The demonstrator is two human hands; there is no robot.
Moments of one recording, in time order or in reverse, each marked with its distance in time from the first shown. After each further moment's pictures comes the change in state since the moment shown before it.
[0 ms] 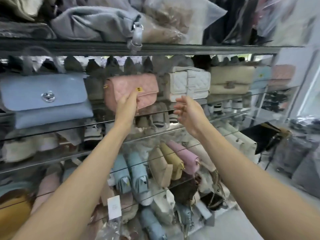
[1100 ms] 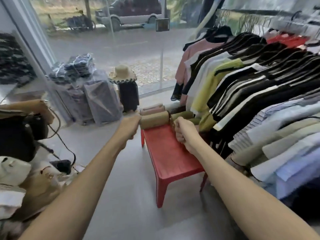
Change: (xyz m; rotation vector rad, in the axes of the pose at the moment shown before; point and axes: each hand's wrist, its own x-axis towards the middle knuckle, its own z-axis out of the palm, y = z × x) left_hand -0.371 -0.085 0.683 0.168 -1.670 -0.215; right_hand -0.216 -0.015 -0.634 -0.065 1.538 0.180
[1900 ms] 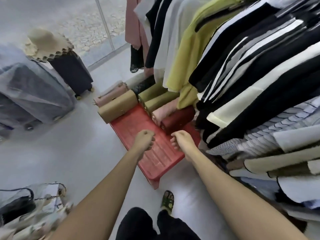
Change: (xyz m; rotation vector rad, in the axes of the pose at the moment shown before) left_hand 0.191 -0.080 0.201 0.159 -0.460 -0.265; right_hand 0.203 0.128 -0.051 0.037 0.300 0.342
